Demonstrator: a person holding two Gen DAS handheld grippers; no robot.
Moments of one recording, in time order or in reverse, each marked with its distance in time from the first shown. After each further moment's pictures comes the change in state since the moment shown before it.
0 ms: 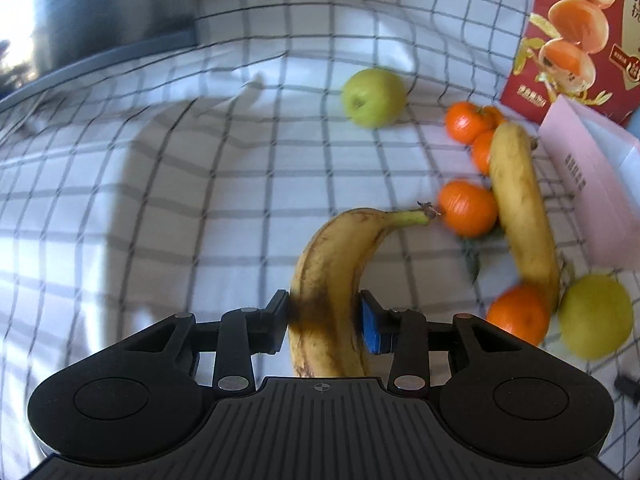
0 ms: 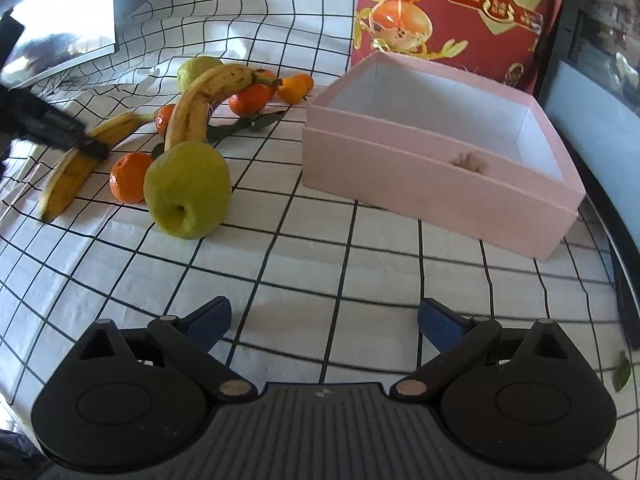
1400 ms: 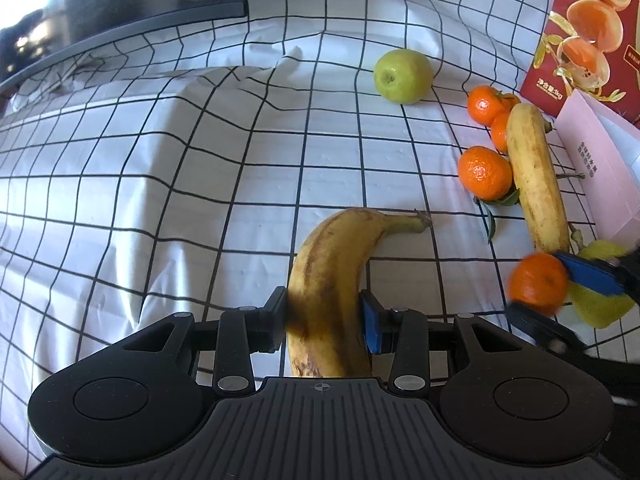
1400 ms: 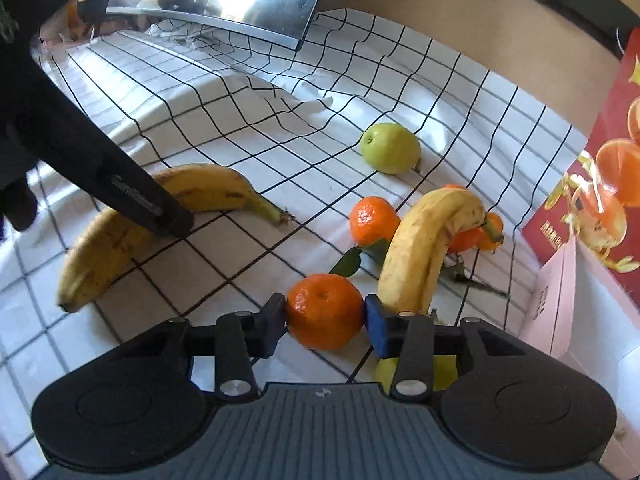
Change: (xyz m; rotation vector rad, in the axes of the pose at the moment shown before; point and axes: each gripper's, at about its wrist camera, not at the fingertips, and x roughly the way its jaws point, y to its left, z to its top) left arm -0.015 0.003 -0.021 -0.062 0.017 0.048; right arm 0.036 0.150 0.063 -0.438 -0.119 0.127
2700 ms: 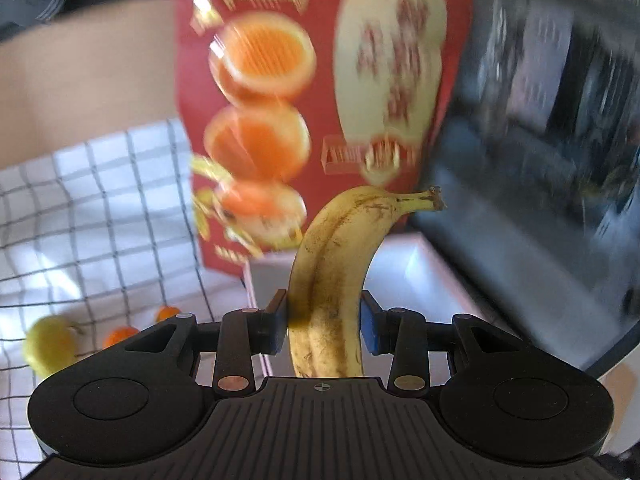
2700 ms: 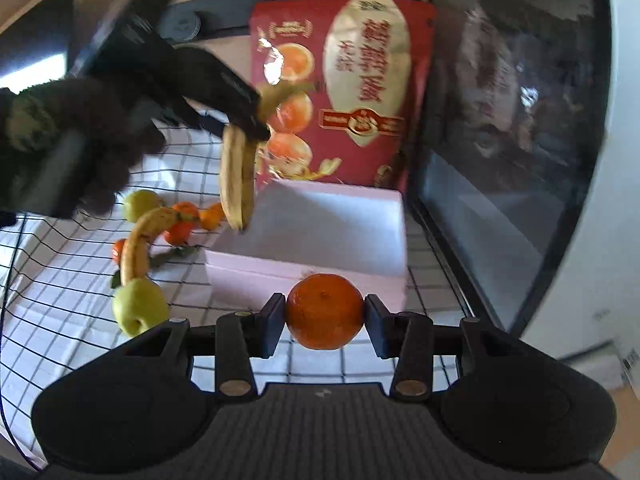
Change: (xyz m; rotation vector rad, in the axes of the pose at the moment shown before) left arm -0.014 -0.273 0.134 0.379 -0.229 -0.419; right arm -0.182 -0.141 -0.128 0.558 -0.126 -0.358
